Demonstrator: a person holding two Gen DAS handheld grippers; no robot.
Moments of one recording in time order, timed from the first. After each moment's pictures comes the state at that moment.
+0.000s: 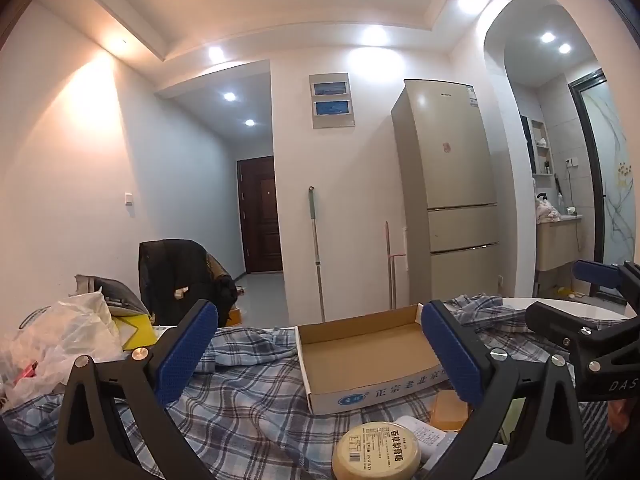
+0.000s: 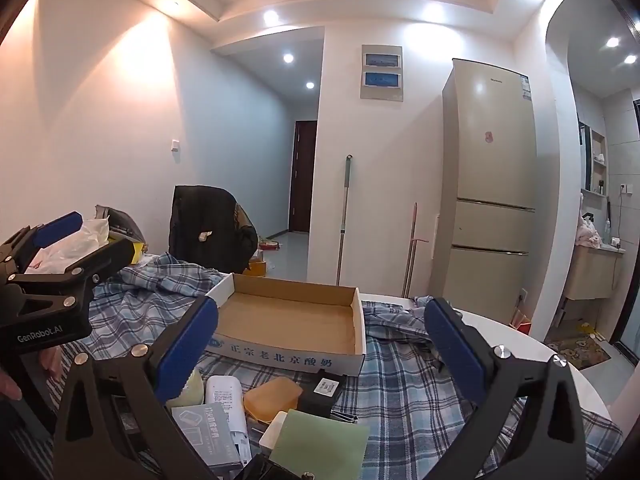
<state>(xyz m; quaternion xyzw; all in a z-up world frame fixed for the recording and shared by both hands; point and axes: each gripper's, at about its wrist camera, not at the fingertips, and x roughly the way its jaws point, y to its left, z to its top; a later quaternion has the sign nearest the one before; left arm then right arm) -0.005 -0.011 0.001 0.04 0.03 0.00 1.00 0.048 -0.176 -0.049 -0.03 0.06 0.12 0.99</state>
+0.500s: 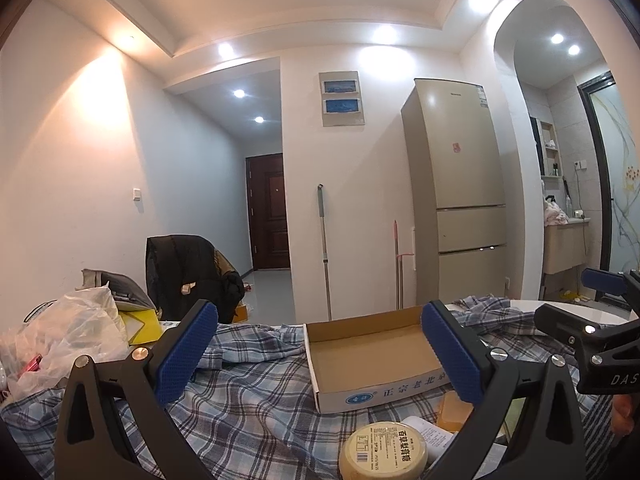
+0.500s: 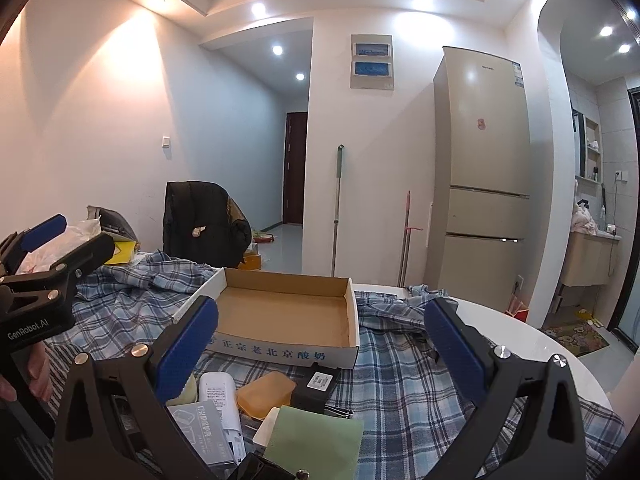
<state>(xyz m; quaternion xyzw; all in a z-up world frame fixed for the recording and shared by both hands) -0.002 -0.006 0.003 0.03 0.03 0.02 1.00 0.054 -0.183 -0.049 -0.01 0.08 0.11 0.99</state>
